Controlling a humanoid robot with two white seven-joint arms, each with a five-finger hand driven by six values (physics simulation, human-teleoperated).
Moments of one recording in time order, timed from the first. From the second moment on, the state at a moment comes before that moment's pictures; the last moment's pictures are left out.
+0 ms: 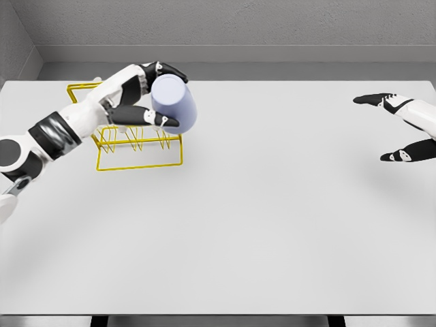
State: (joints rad) left arm -0.61 0.75 -0.71 -1.69 0.71 -0.04 -0.20; right arm -0.25 -0.85 0.08 -1.46 -0.03 -0.61 0.60
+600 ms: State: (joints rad) left arm -0.60 0.80 -0.71 -1.68 0.73 -0.08 -0.20; right arm -0.25 -0.85 0.08 -1.45 -0.03 -0.61 0.60
